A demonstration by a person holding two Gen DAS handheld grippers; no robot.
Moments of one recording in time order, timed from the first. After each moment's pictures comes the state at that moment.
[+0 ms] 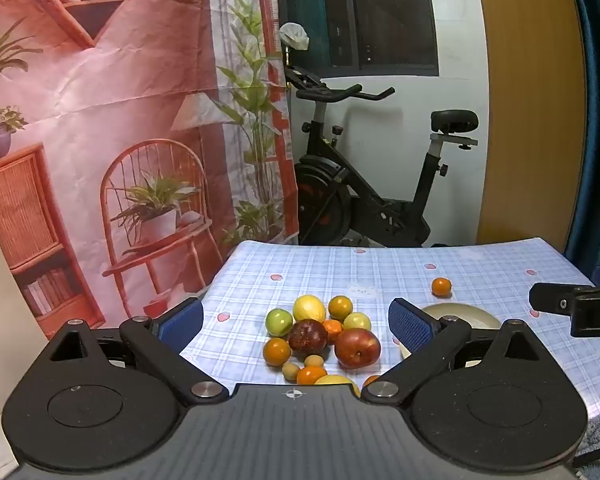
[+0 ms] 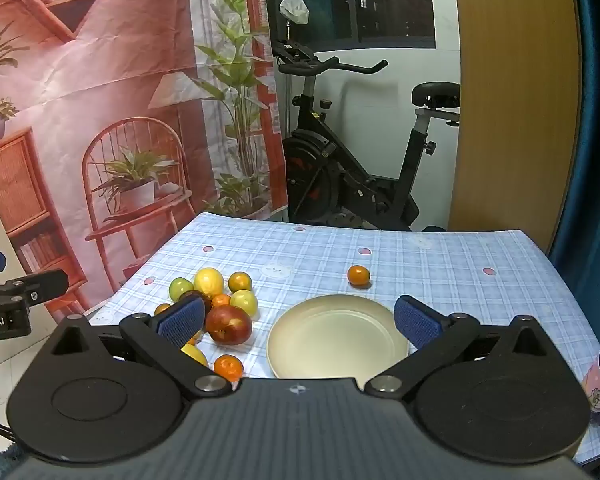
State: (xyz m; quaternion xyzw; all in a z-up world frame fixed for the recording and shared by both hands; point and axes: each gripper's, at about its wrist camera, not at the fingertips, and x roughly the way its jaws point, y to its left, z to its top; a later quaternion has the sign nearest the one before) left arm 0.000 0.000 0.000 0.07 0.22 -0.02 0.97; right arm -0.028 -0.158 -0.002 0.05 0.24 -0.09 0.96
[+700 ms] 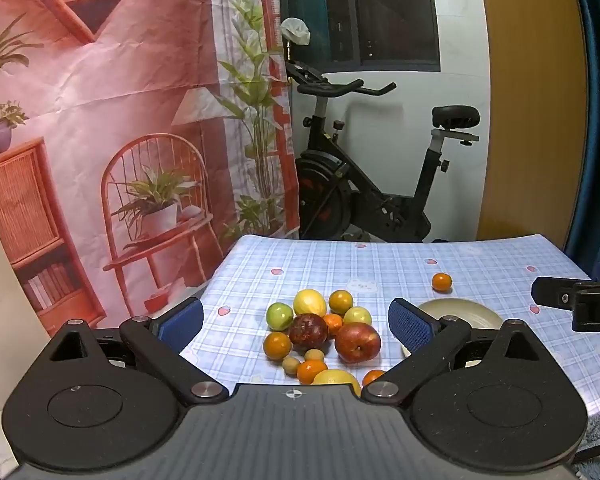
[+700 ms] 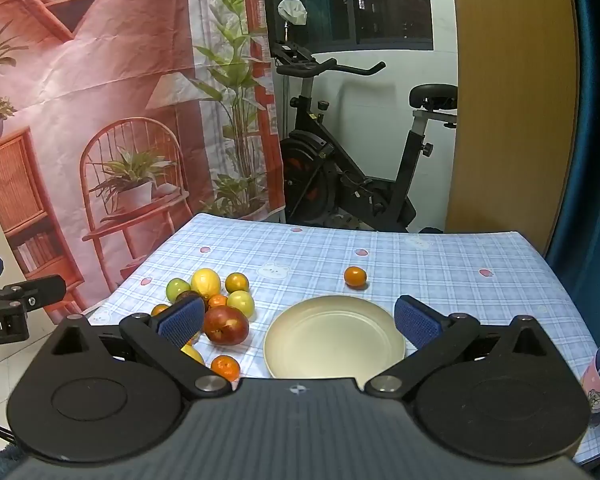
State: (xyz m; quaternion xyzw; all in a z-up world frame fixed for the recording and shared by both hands) left arm 0.002 0.000 -0.002 0.07 0.23 -0.01 0.97; right arm -0.028 -0.159 -0.002 0.05 0.24 -0.09 0.97
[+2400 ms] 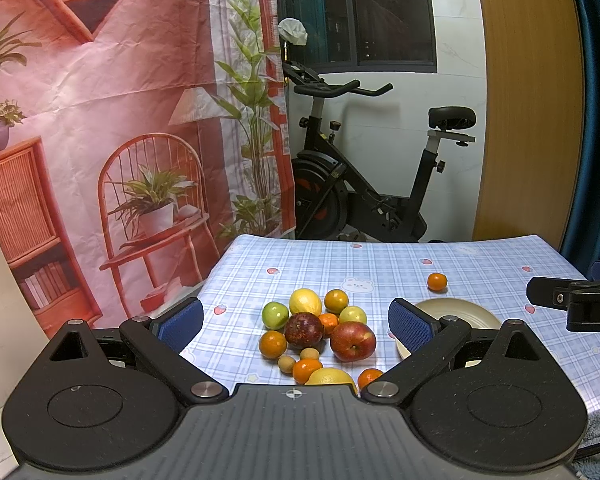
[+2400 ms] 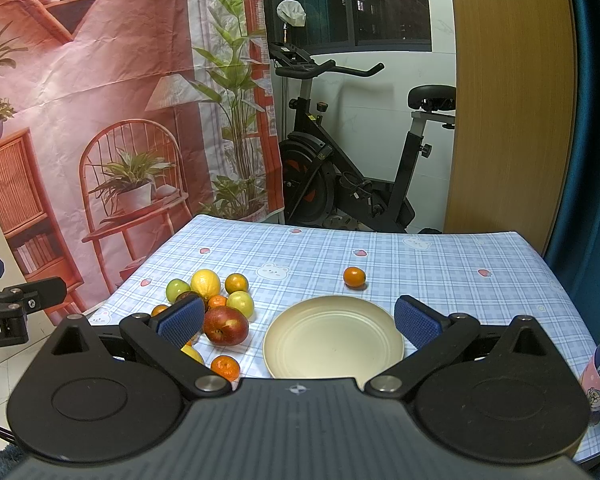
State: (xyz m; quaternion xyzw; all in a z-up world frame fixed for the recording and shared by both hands) left arm 0.002 0.000 -0.002 0.07 0.23 -0.02 0.97; right arm -0.030 -0.161 -0.003 0.05 0.24 -0.09 0.97
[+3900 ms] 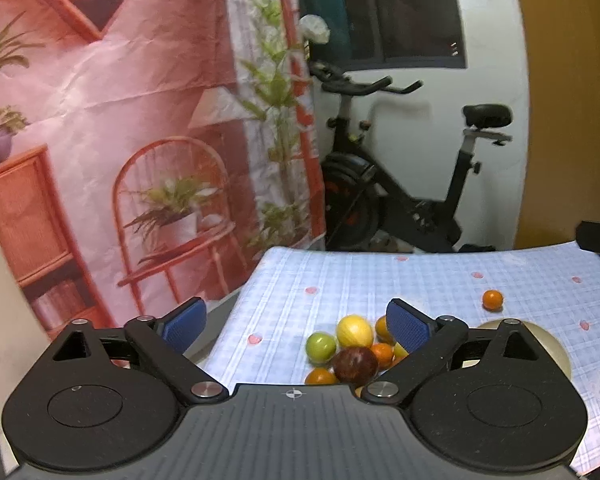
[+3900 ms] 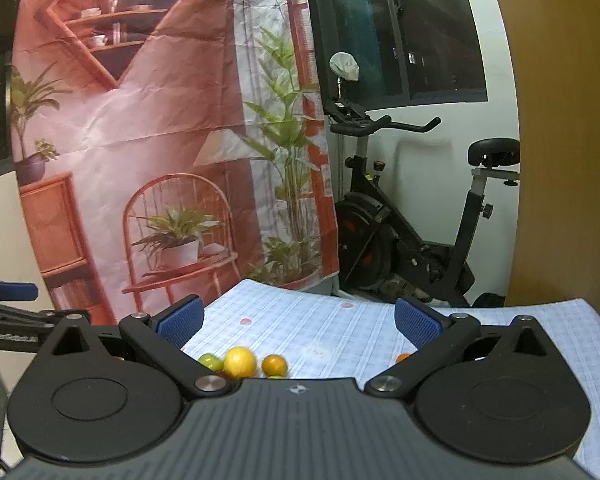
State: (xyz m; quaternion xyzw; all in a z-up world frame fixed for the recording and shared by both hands) left arm 0.065 0.024 -0.008 0.08 0.22 0.01 0.97; right arm 0.035 -0.183 -0.001 0.04 0.14 0.00 0.99
